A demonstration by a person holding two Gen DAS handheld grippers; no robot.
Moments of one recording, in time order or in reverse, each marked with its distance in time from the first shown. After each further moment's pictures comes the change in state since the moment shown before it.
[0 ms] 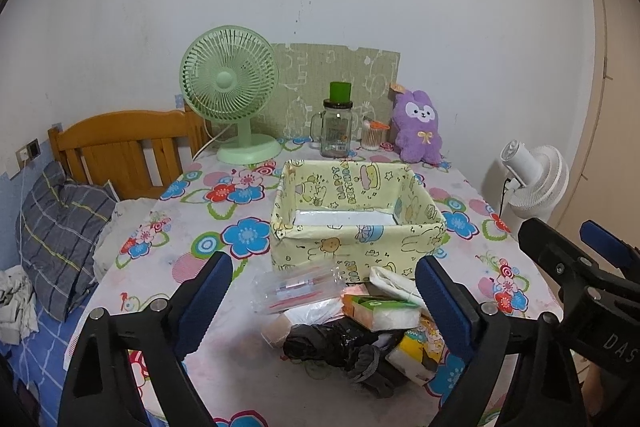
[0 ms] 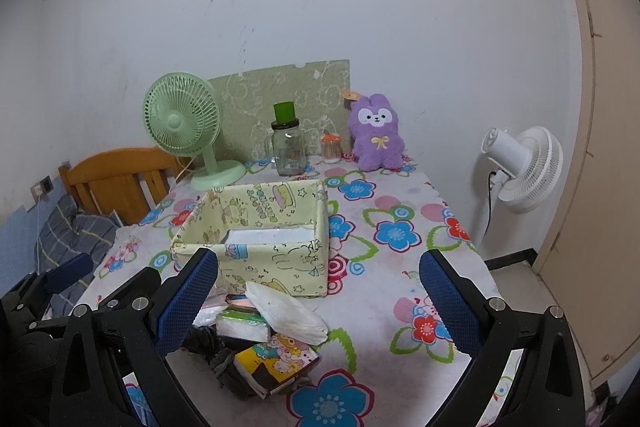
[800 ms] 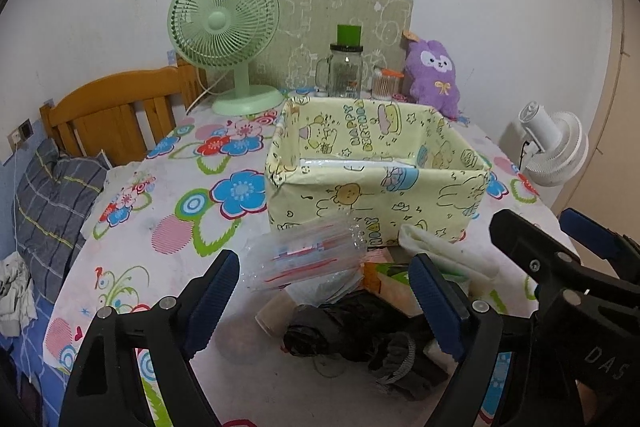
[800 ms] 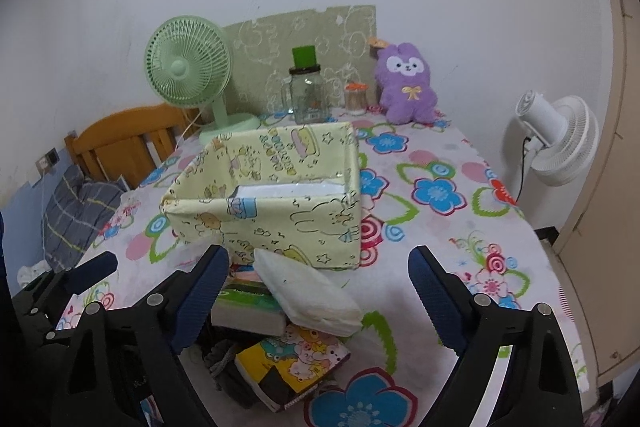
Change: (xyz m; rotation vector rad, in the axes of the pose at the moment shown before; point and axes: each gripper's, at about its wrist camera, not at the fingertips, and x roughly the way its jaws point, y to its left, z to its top) left arm 0.065 0.011 -0.028 0.003 0.146 0.015; right arm 0.074 0.017 -0.029 -0.014 0.147 0.067
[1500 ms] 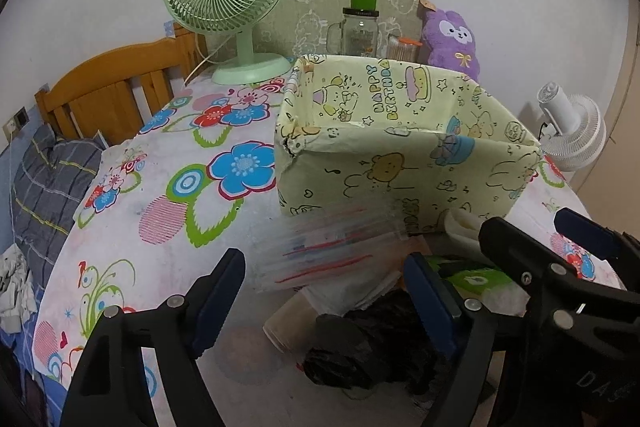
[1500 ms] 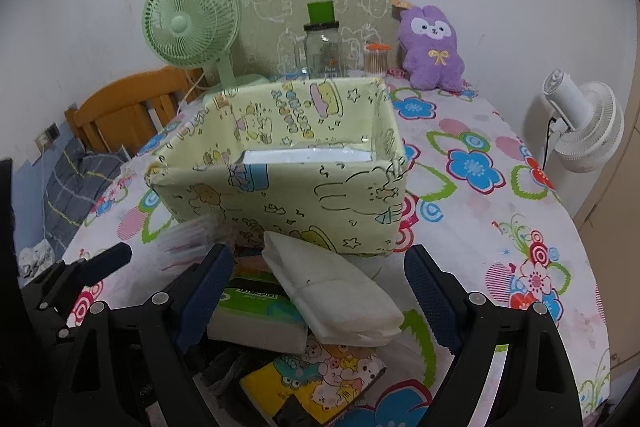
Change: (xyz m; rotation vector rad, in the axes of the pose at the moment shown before) left arm 0.046 0.014 -0.001 -0.001 0.095 0.022; right arm 0.055 0.018 -0.003 -0.021 0.129 0.026
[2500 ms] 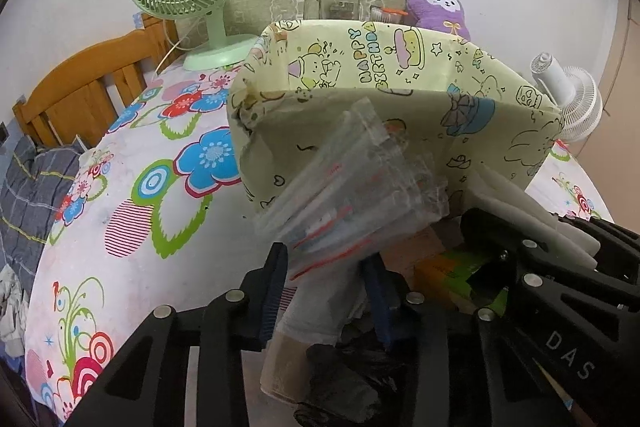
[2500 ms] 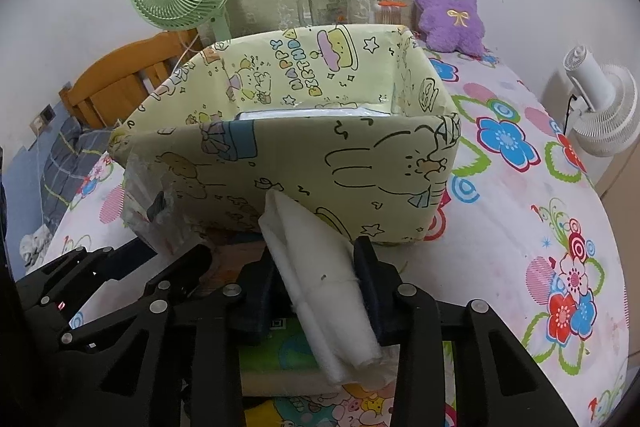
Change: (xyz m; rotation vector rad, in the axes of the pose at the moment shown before) left arm 0.033 -0.006 0.002 0.068 0.063 -0.042; right arm 0.046 0.005 -0.001 -0.002 0.120 0.015
